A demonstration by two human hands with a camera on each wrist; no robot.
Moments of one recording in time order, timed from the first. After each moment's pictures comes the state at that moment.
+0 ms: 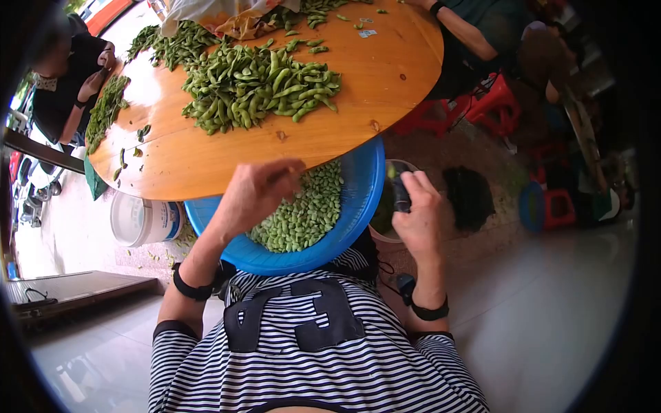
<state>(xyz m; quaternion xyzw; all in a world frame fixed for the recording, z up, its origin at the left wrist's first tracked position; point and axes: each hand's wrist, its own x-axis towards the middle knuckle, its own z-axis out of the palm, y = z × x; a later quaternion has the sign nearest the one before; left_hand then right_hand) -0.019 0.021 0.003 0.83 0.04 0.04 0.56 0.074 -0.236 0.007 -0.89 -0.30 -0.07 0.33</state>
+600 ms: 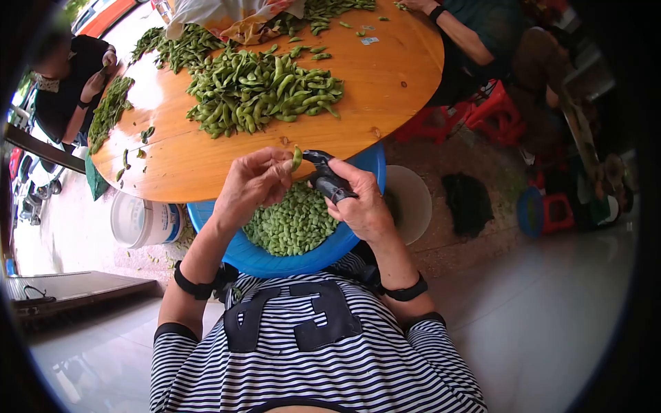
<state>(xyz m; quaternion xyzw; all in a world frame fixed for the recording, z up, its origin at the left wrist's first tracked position) -0.014 0.030 -0.002 0.62 0.12 0.02 0.78 0.064 -0.161 0.000 -0.55 -0.20 0.35 0.73</state>
